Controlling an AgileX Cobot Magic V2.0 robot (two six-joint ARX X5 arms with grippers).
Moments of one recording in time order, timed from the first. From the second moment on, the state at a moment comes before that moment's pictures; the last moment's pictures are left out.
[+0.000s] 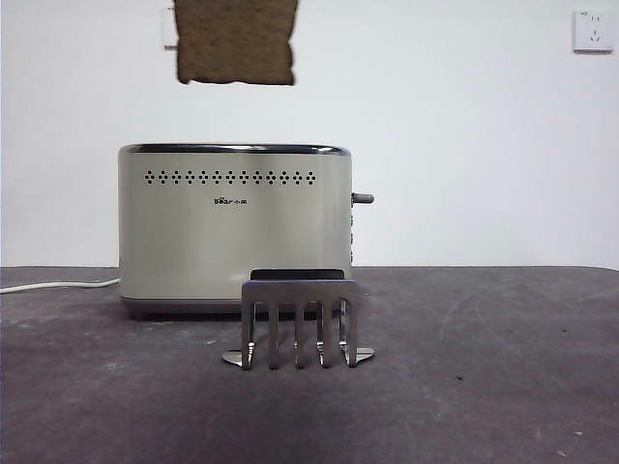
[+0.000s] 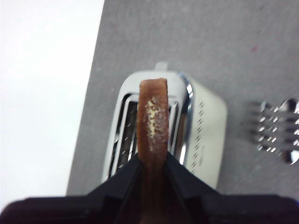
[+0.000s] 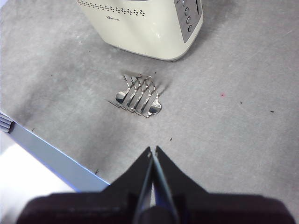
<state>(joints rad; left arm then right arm) -0.64 1.56 1.98 -1.11 -0.13 0.87 0.09 0.82 1.15 -1.14 -0.52 -0.18</state>
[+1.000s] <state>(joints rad) -0.46 1.73 1.98 -1.08 0.14 0.97 0.09 0.82 1.15 -1.14 -0.57 -0.18</state>
